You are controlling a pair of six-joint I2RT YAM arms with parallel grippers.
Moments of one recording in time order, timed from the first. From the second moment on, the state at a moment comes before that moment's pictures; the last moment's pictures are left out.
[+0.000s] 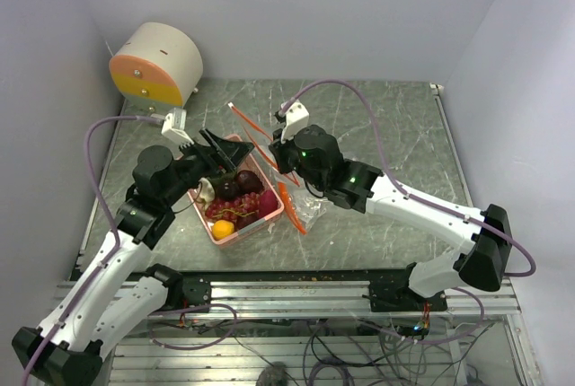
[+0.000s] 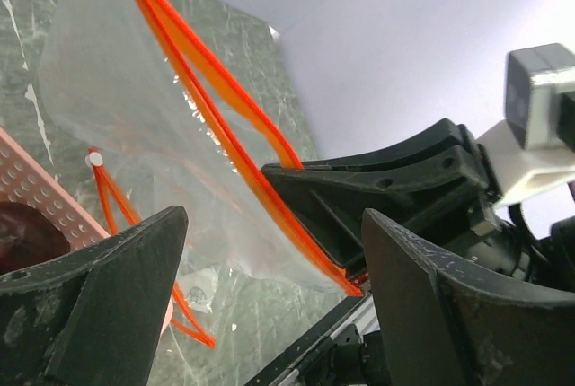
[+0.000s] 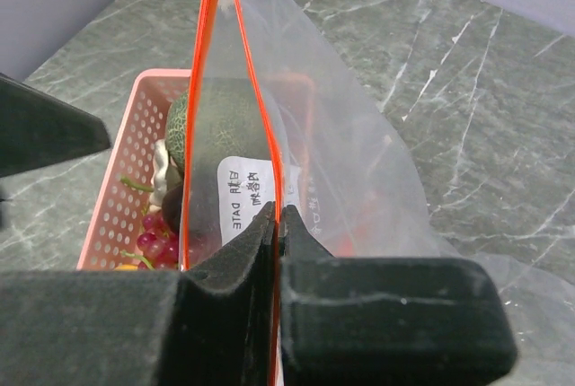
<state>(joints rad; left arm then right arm) -0.43 0.74 0.78 -0.08 0.19 -0.84 1.01 1.43 1.25 -0.12 0.36 0.16</state>
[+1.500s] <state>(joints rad) -0.47 1.02 0.68 0.08 0.20 -0.85 1.05 1.38 1.19 -0.05 0.41 0.15</state>
